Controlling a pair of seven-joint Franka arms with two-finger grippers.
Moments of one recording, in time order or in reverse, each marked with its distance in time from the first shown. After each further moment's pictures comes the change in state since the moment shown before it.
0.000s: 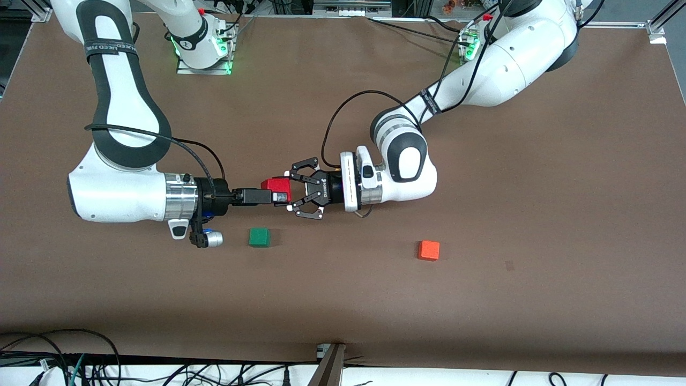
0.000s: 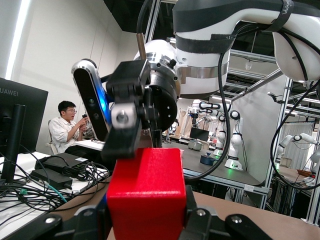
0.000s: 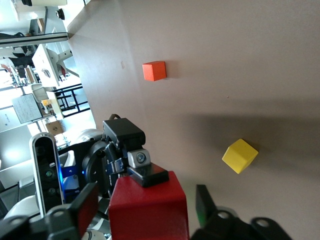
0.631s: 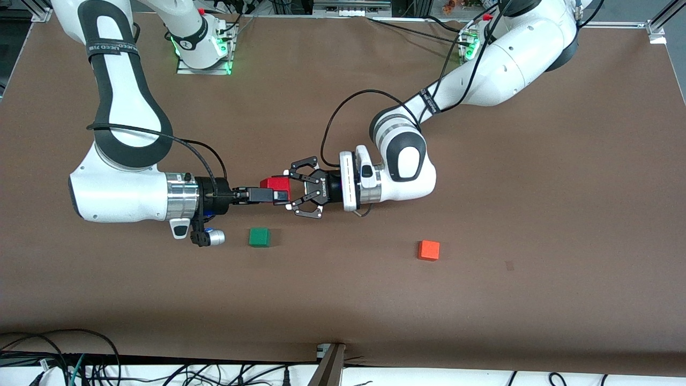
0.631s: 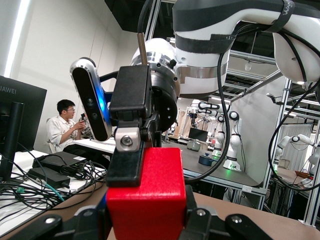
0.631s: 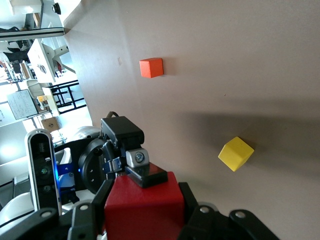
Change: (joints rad) left arm -0.002 0.000 0.000 -0.002 -0.004 -0.001 -0.009; right arm 0.001 0.000 -0.003 0.000 -0.009 -0.012 -0.010
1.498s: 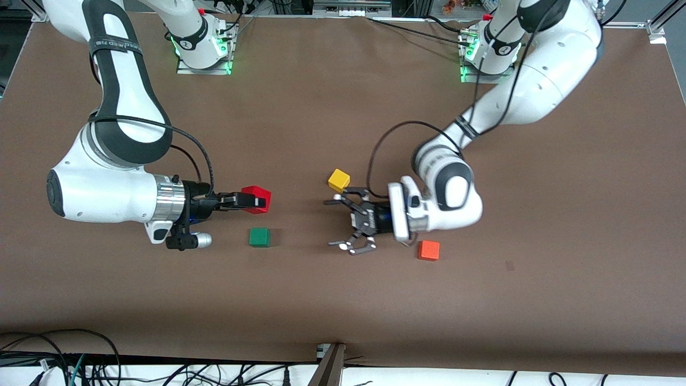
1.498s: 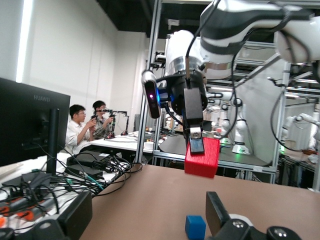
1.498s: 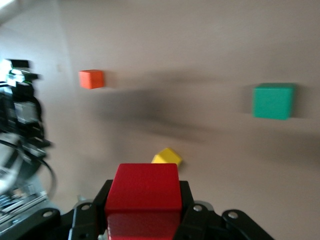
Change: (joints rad) left arm 0.201 0.001 0.116 -0.051 0.167 -0.254 0.004; right arm -0.025 -0.002 -0.012 0.038 -0.310 -0.007 0.001
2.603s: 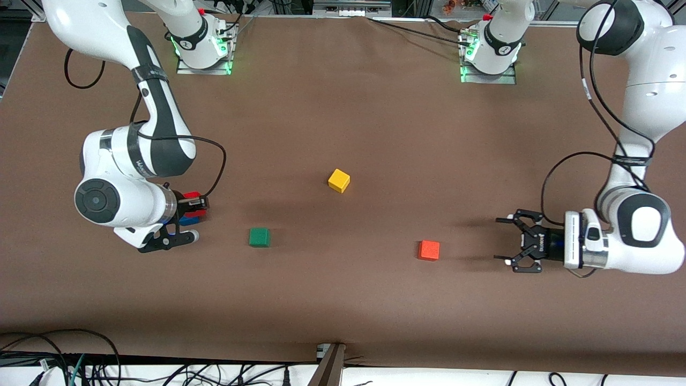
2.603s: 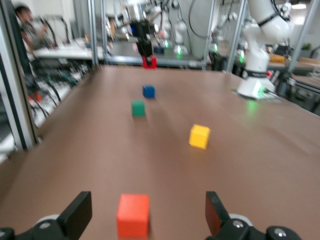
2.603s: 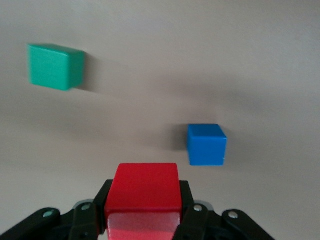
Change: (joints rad) left arm 0.362 -0.019 0.285 0.214 0.764 -0.670 -0.278; right arm -0.025 0.013 -0.005 -0.118 -0.681 -0.014 -0.101
